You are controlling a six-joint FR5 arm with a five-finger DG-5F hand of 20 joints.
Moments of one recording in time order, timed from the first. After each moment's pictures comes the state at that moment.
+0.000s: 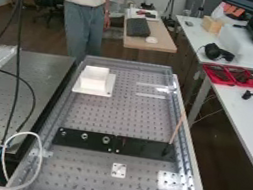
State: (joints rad) arm 1.61 -1.58 -1.57 -3.15 -1.46 -0.70
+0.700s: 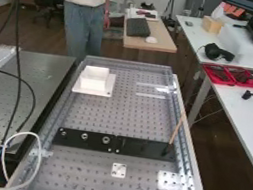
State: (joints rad) arm 1.62 -1.56 -1.59 -3.15 -1.43 -0.70
